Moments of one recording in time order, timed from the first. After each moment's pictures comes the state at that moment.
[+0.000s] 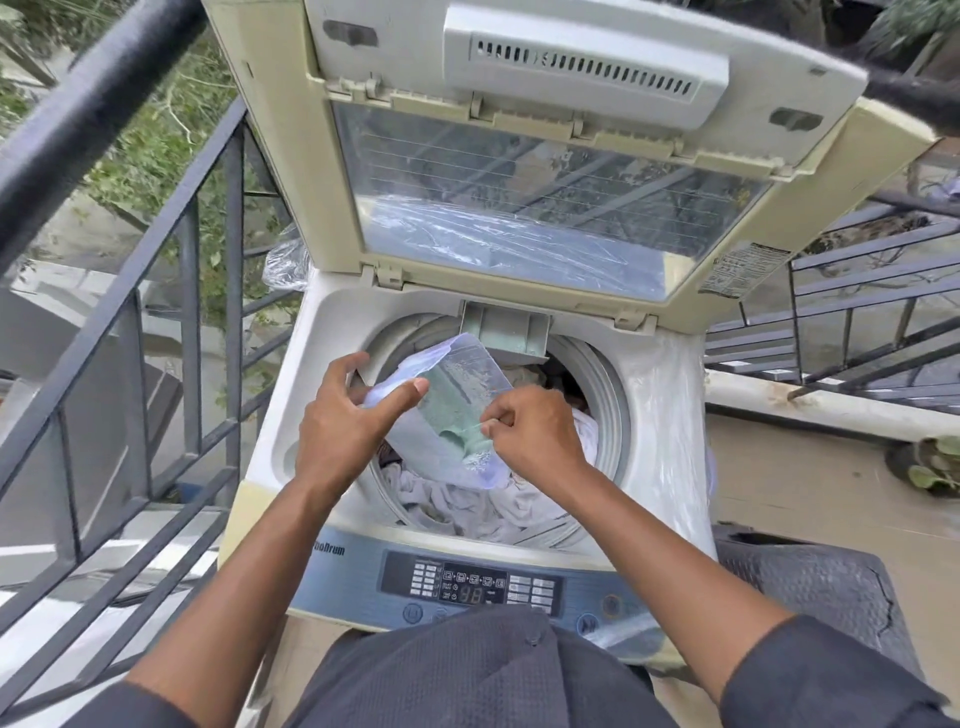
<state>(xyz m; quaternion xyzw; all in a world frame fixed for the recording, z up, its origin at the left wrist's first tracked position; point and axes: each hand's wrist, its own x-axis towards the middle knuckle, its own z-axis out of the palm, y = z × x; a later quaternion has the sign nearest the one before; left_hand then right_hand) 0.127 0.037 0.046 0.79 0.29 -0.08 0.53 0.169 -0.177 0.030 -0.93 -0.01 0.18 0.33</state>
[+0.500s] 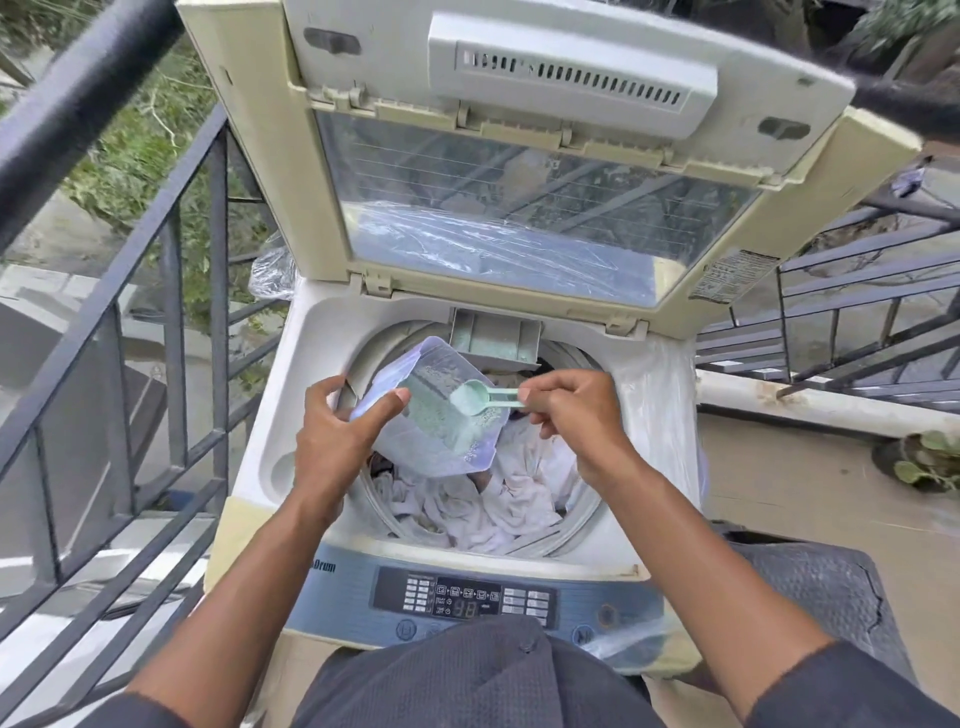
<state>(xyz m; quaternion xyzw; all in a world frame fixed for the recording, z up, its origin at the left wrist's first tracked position) 0.130 0.041 0.016 0.72 0.36 -0.08 0.59 0.194 -0.216 0.046 -0.78 0.19 0.17 0.57</state>
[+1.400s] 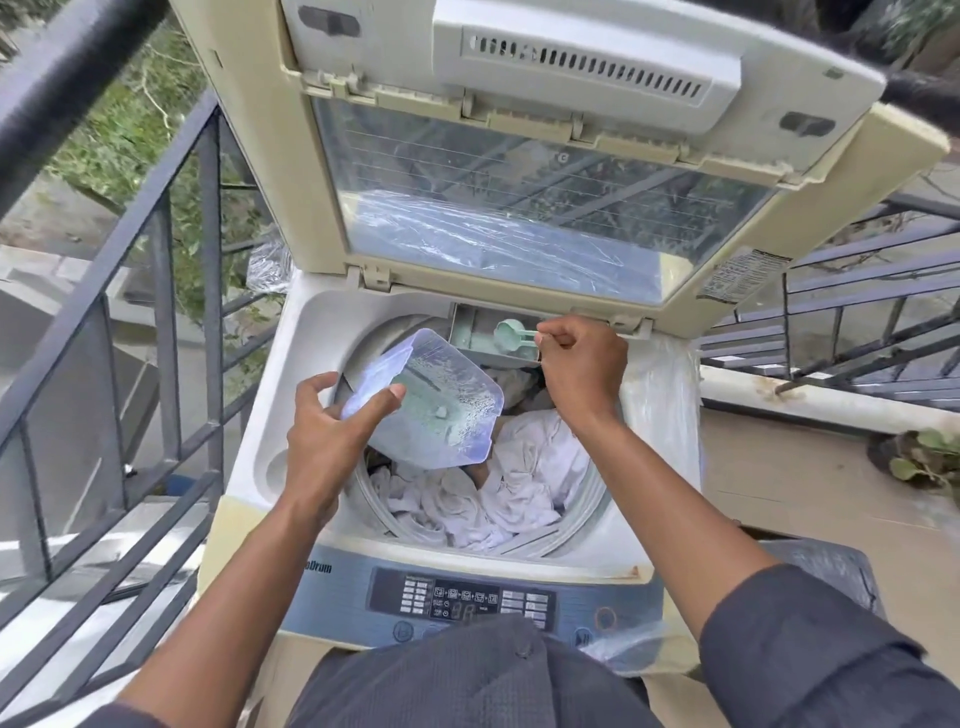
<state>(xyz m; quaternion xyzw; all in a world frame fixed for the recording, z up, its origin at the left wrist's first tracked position) 0.134 0.044 0.005 0.72 0.37 -0.07 0.59 0.244 -0.205 0.032 -0.90 0.11 -0.04 0.42</state>
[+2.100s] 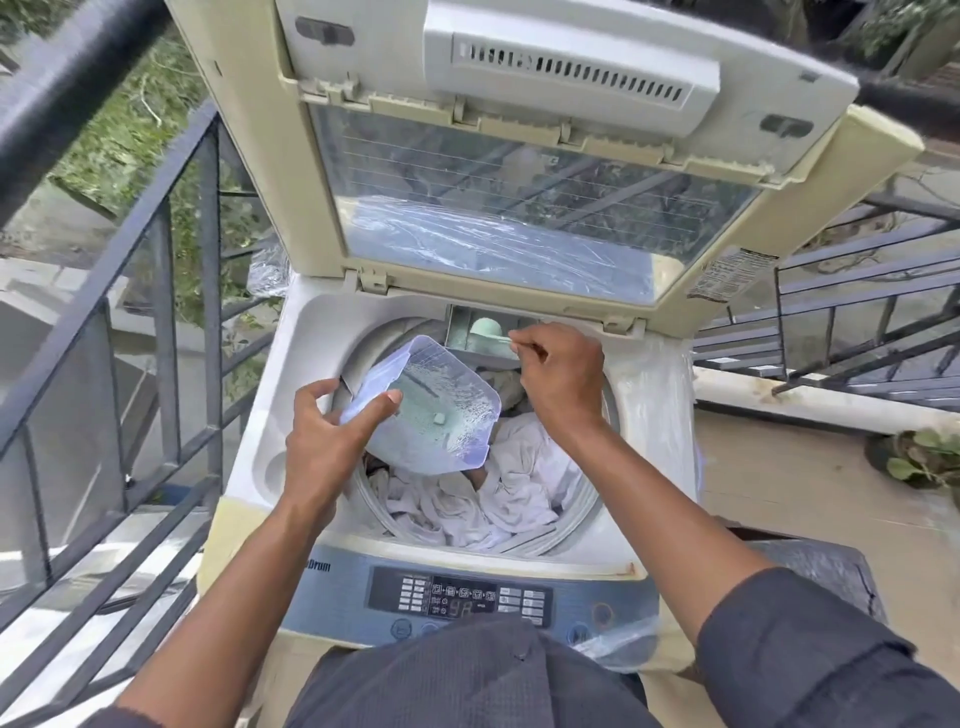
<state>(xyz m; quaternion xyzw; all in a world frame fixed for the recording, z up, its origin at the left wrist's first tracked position) 0.128 0.043 0.006 0.72 0.36 -0.07 0.59 0.228 -0.196 0.034 -0.91 -0.04 -0.11 0.40</state>
